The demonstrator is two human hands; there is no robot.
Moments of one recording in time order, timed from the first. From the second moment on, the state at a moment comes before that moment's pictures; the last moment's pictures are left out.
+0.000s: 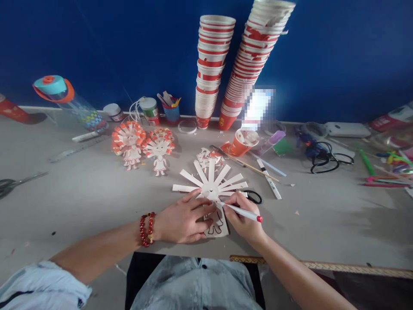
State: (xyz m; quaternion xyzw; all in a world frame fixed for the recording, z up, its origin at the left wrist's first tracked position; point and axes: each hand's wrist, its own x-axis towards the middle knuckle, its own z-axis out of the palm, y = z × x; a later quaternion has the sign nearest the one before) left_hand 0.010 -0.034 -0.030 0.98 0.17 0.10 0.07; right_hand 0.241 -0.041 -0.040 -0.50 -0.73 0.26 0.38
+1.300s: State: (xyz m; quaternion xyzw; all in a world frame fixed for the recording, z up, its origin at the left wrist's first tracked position) left_hand 0.011 -0.033 -0.029 0.98 0.17 0.10 0.08; right_hand 0.241 -0.041 -0.045 -0.51 -0.75 0.24 0.35
